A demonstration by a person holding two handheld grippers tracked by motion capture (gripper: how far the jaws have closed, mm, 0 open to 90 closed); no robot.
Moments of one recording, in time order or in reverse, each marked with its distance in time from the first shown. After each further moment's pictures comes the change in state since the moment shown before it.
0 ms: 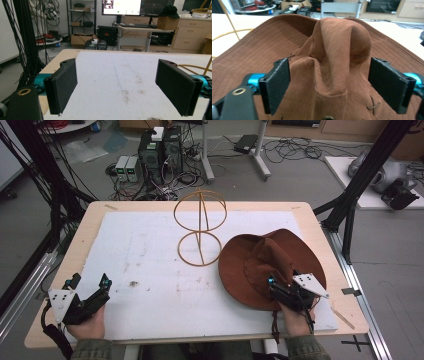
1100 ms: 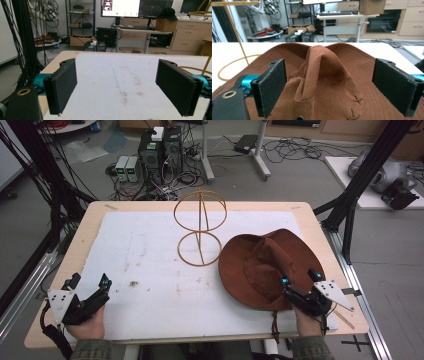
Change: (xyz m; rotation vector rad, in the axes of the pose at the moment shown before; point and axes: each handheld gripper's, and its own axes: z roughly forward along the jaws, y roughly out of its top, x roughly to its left) left arm 0.000 0.002 -0.002 -0.011 -0.008 -0.004; right arm -0.027 0.003 -0.027 -0.183 0.043 0.058
